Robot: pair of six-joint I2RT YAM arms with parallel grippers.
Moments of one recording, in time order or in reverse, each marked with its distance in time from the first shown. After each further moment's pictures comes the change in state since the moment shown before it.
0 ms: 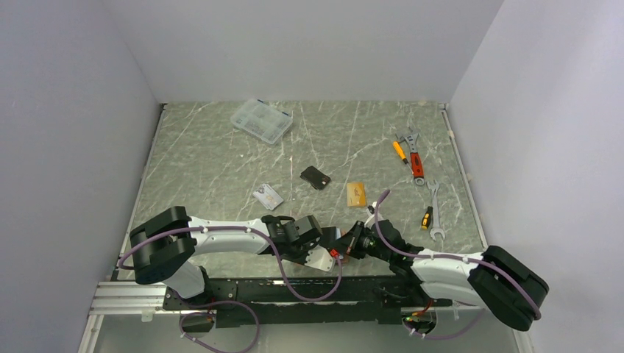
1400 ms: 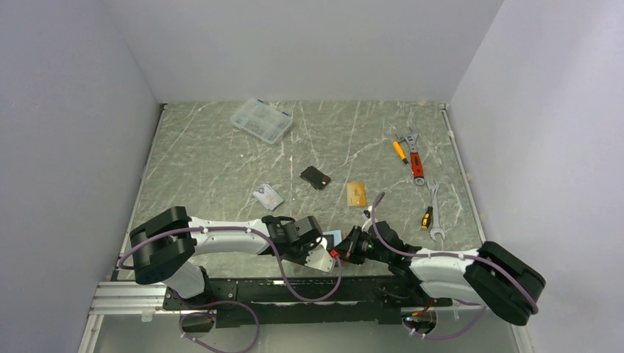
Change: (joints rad) left arm -0.005 0.000 0.000 0.000 -0.008 0.000; right arm 0.025 0.035 0.000 -0.019 -0.074 0.051
